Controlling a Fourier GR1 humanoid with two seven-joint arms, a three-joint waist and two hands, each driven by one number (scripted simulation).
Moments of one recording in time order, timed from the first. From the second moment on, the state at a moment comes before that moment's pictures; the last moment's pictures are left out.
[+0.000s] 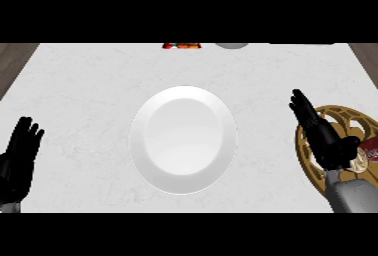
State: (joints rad) left arm 0.06 0.45 0.03 -1.38 0.42 0.18 -0.17; right arm -0.17 -0.39 0.18 -1.37 -0.22 -0.06 -0.12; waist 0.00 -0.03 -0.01
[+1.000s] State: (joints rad) left arm -0.23 0.52 -0.10 -1.57 0.29 0.14 0.01; right arm -0.01 -0.76 0.16 -1.43 -0.19 0.43 -0.74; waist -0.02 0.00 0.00
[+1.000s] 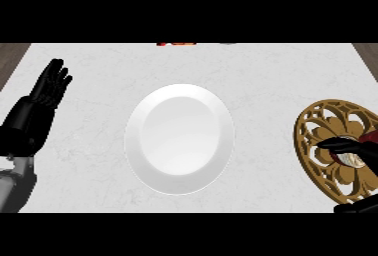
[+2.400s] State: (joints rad) left arm -0.30 0.46 -0.08 -1.56 0.23 0.10 0.07; right arm -0.06 -1.31 0.07 -1.48 0.30 0.51 -0.53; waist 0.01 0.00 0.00
